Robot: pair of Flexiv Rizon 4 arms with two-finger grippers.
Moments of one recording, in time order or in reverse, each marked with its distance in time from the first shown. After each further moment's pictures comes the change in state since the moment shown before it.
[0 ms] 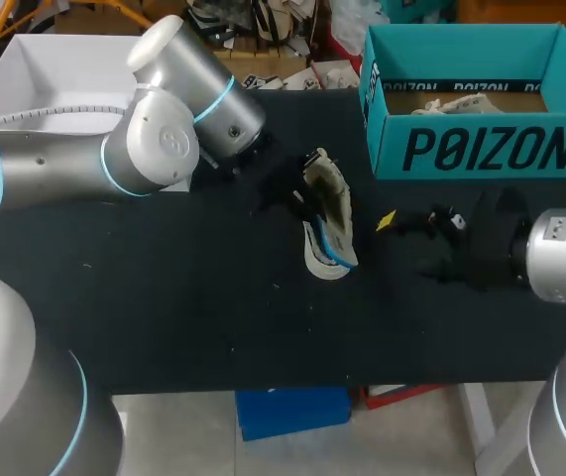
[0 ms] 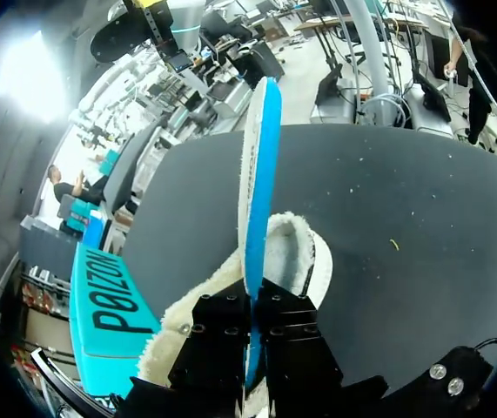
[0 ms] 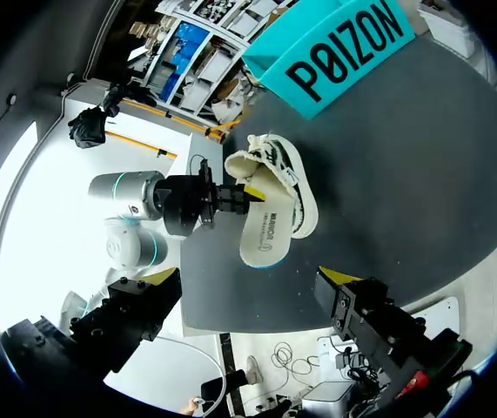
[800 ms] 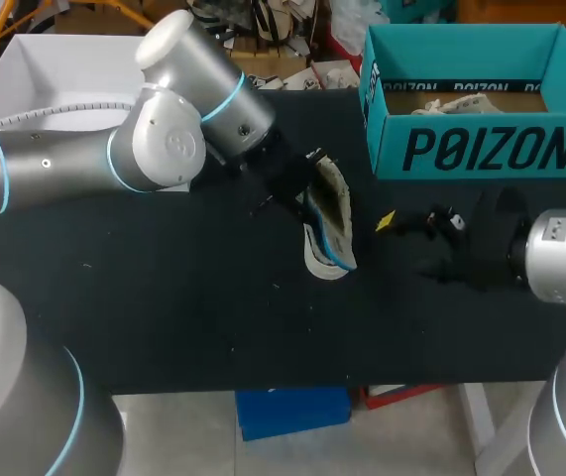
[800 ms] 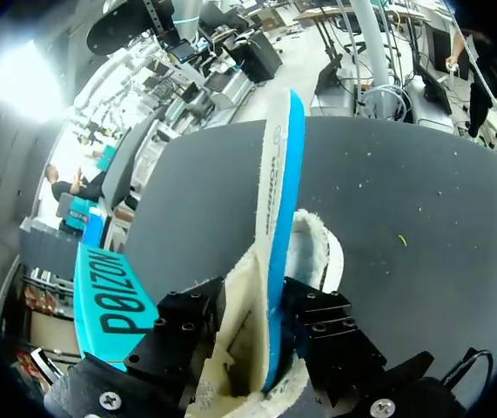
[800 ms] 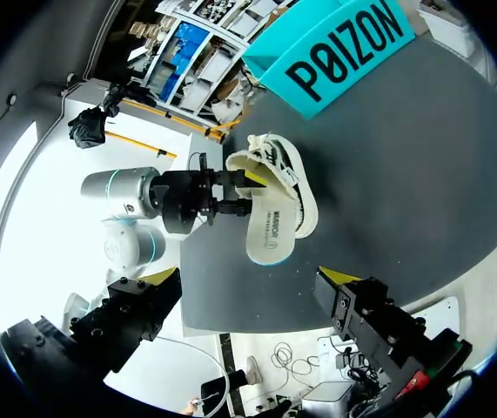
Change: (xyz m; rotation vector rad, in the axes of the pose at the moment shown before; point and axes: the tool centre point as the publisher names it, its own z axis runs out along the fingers) left arm -0.011 -0.005 0.001 -0.044 0.009 0.030; right arm 0.000 -0.001 0.000 -0.002 -0.001 0.000
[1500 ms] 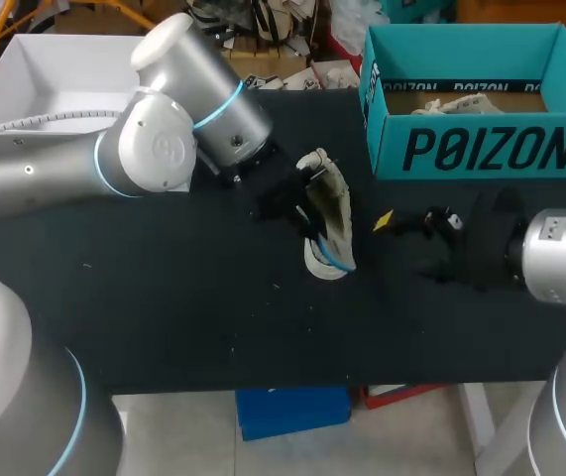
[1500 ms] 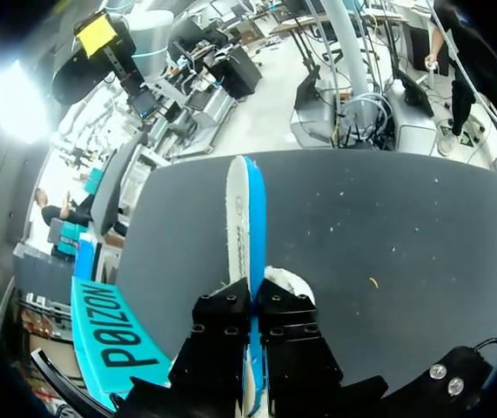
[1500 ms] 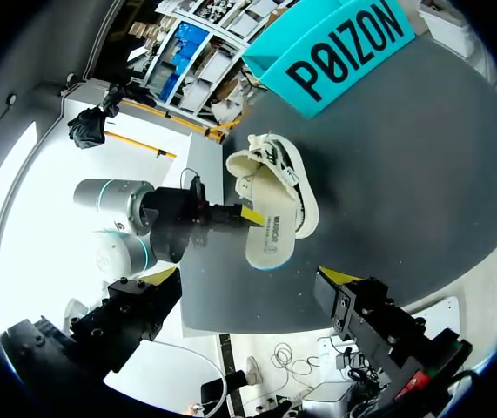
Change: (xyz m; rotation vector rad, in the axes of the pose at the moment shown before) left arm 0.022 -0.045 -0.005 0.070 0.054 0.056; right arm 0.001 0.000 0.002 -0.002 -0.002 0.001
